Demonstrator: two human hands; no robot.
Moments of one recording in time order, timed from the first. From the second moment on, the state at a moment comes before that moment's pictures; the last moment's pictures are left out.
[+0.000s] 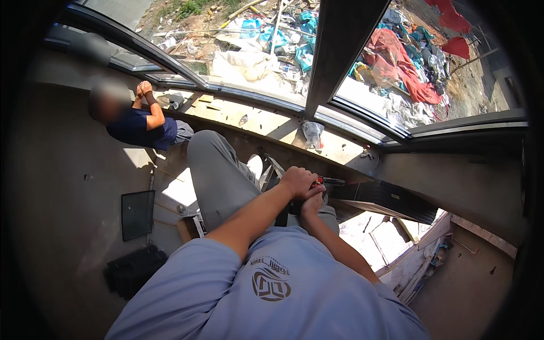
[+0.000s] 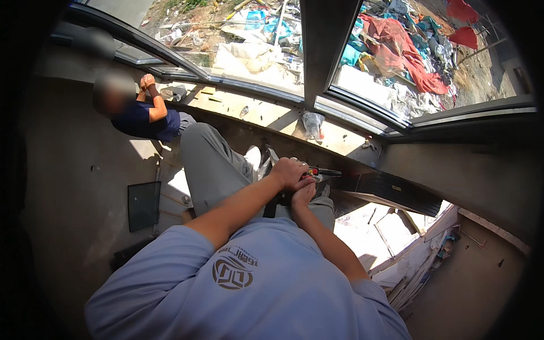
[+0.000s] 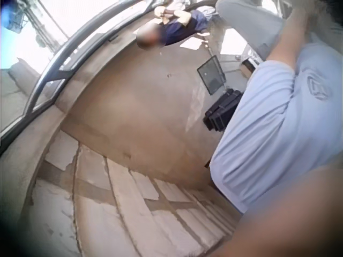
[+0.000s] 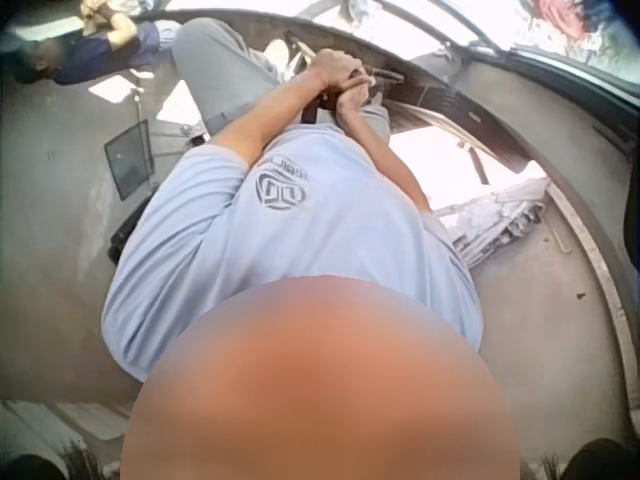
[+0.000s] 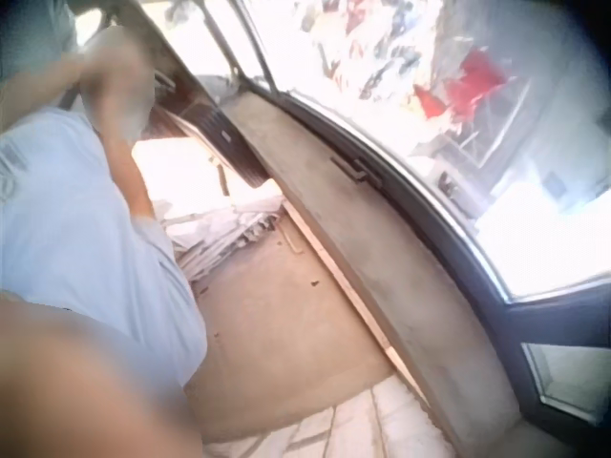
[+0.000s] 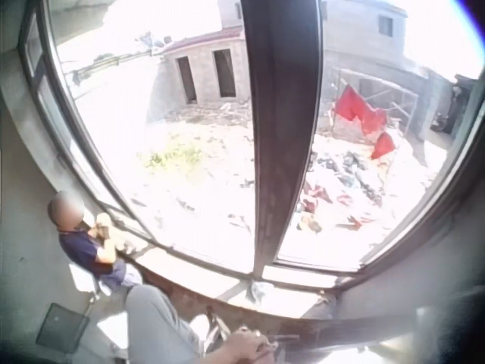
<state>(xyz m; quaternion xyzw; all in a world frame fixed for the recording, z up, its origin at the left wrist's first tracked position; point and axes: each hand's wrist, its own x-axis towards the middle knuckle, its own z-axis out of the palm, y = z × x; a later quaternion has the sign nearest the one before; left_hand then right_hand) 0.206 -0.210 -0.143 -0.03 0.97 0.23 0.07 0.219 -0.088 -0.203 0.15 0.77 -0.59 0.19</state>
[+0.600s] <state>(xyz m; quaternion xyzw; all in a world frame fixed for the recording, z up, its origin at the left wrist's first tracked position) 0.204 -0.214 -0.139 -0.03 0.95 0.30 0.07 0.222 -0.062 -0.258 0.12 0.71 -0.65 0.23</state>
